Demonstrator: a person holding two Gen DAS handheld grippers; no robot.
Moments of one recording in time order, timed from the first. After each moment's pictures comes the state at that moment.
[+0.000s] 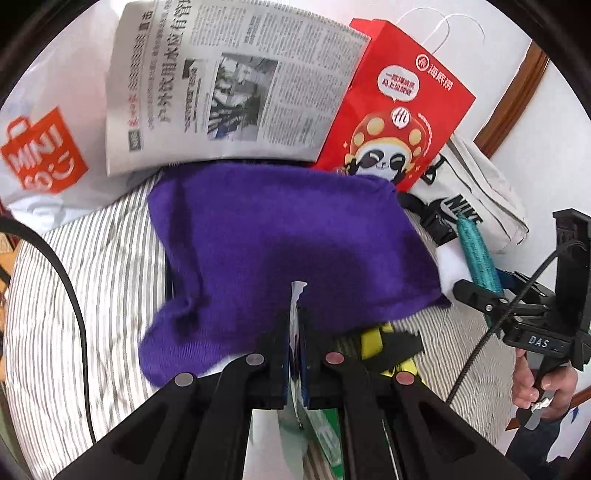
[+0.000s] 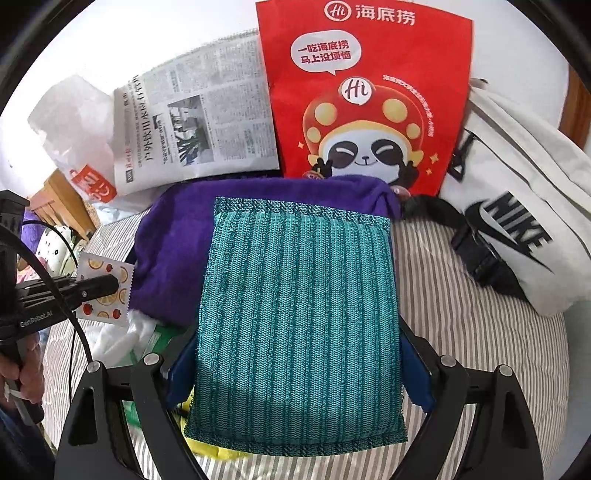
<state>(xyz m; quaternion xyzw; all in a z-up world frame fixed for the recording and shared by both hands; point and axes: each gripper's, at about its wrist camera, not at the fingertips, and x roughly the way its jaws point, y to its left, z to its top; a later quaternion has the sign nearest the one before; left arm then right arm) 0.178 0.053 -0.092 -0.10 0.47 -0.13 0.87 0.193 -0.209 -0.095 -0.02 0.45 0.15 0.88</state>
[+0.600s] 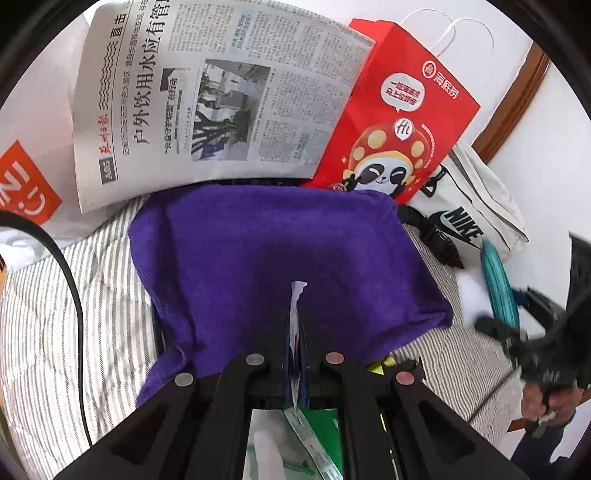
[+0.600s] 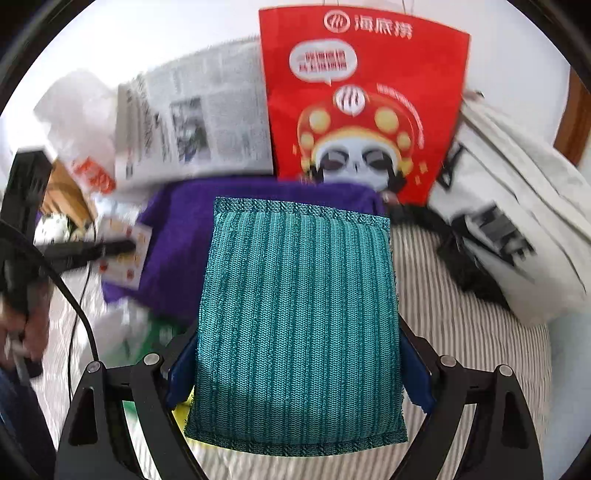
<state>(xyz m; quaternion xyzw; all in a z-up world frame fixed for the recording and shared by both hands) 0.209 0.048 -0.093 -0.10 0.47 -0.15 0.86 0.173 -0.227 -0.089 -0.05 0.45 0.14 0.88</state>
